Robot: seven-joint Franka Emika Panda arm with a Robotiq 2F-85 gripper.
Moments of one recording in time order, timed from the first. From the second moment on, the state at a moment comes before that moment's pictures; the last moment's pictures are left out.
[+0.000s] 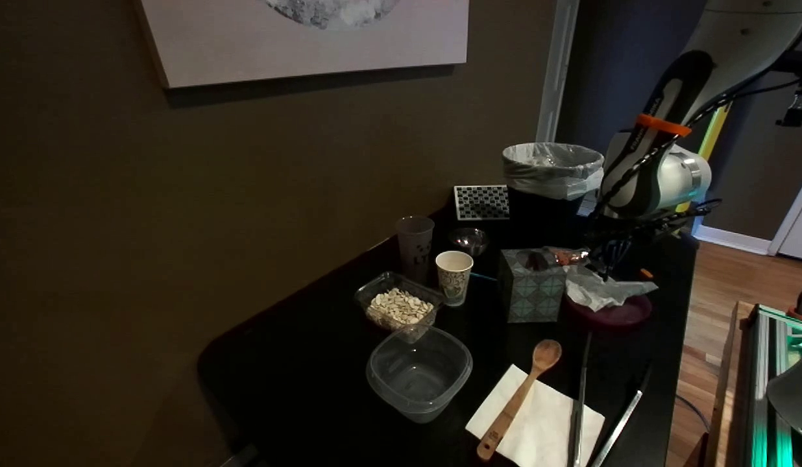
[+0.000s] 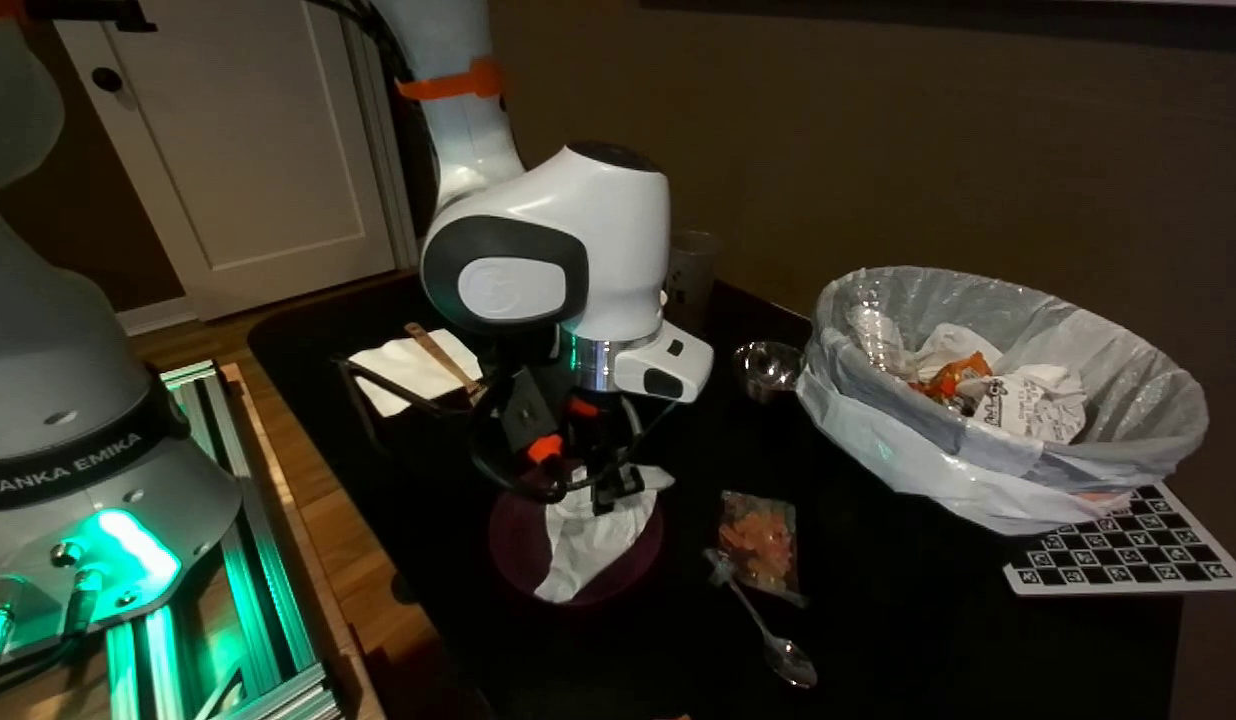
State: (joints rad) arm -0.33 0.31 -0.16 -2.67 -0.01 2.97 -0.22
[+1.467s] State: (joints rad) arm -0.13 0.05 -0.45 -2.70 -0.36 3.03 0.05
